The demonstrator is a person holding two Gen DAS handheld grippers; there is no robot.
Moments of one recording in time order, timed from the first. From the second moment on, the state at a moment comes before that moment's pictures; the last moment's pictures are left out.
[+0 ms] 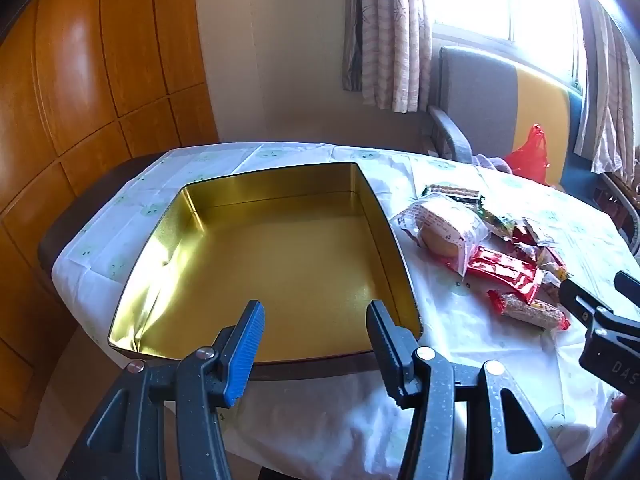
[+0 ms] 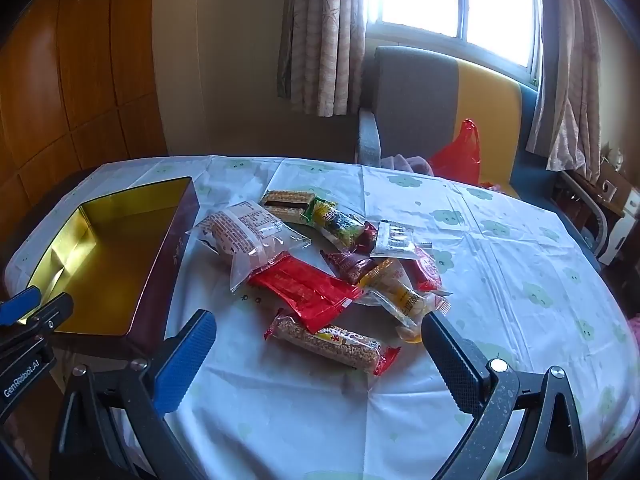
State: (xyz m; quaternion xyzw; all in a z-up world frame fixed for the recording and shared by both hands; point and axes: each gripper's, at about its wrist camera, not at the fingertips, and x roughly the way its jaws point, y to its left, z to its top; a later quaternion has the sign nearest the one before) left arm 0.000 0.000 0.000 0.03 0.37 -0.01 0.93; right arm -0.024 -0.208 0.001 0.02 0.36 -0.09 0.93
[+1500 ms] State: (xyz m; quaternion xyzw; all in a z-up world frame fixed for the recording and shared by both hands) left arm -0.005 -0.036 0.006 0.10 0.35 -0.05 0.93; right arm -0.035 -0.273 -0.027 0.08 0.39 -0.12 0.91
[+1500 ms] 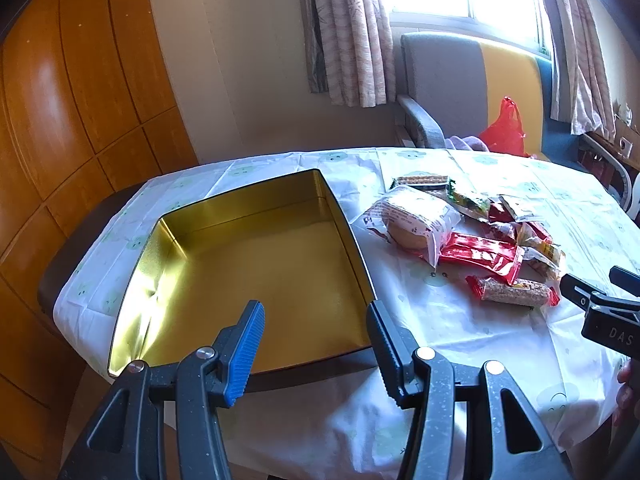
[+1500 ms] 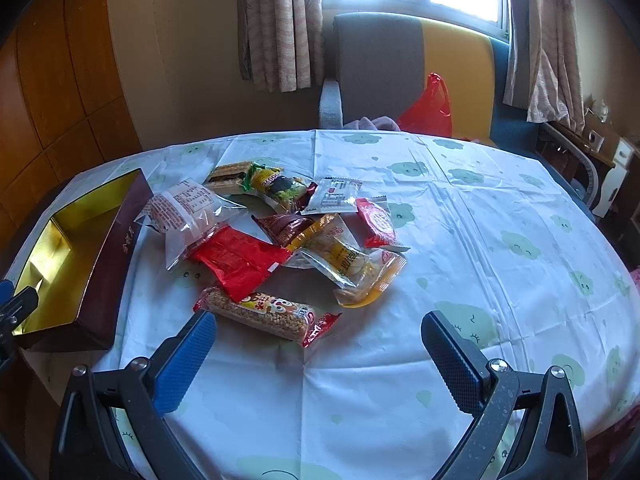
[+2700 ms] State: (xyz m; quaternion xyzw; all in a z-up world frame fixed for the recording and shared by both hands) left arm 0.175 -0.140 -0.038 -0.02 0.55 -0.12 0.82; right arm -0.041 -0.327 -0.057 0.15 0.40 -0.09 0.90
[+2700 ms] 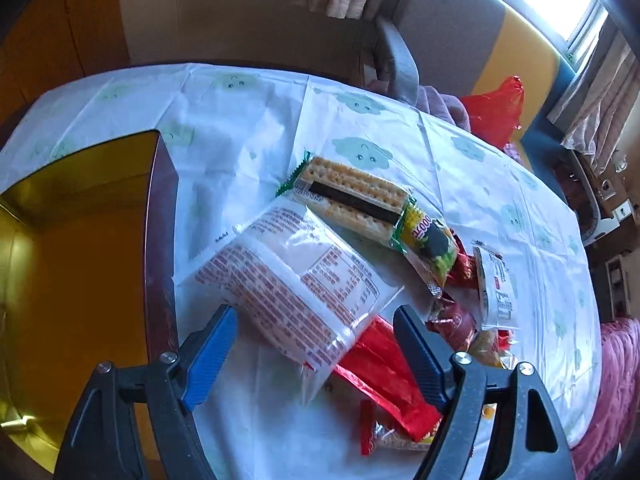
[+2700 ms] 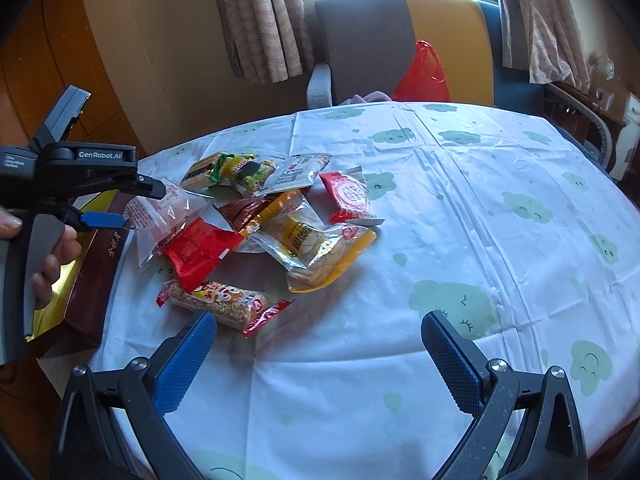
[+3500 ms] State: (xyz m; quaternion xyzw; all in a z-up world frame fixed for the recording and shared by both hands) left arm 0.201 -0.159 -0.062 0.02 0.51 -0.10 0.85; right arm -0.033 -0.336 -0.075 0.16 0.42 -0.09 0.89
